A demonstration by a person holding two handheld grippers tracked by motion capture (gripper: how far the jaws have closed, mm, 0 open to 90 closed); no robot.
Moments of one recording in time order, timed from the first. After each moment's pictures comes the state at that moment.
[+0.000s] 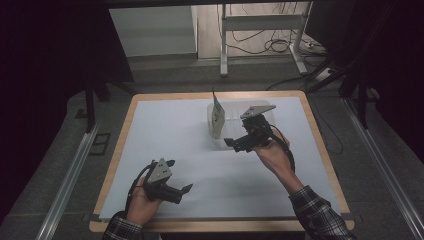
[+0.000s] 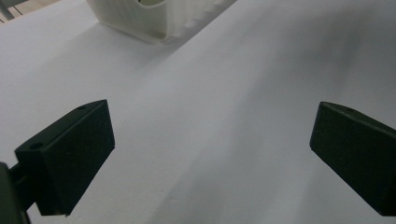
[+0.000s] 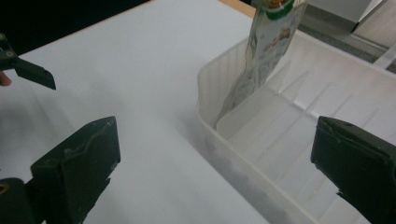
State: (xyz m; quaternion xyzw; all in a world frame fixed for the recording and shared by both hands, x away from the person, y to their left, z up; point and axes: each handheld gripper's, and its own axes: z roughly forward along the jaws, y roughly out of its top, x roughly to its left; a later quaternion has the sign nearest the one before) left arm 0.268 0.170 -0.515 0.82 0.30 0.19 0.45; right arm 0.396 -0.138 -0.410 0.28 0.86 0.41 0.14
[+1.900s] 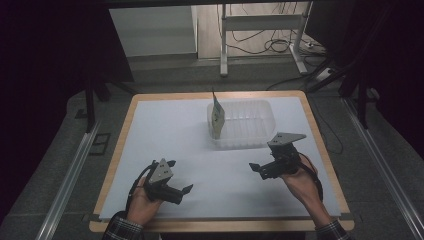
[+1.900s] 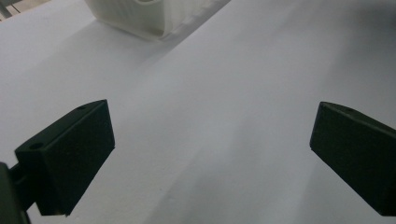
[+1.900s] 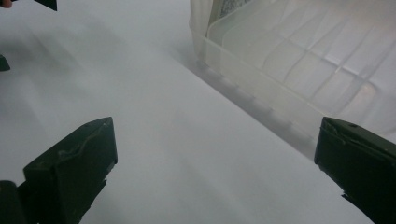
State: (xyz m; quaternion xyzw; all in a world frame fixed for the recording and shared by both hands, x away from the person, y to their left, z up) left arm 0.268 0.168 -0.516 0.82 0.30 0.19 0.44; right arm 0.338 -0.211 -0.441 0.29 0.86 0.39 0.15
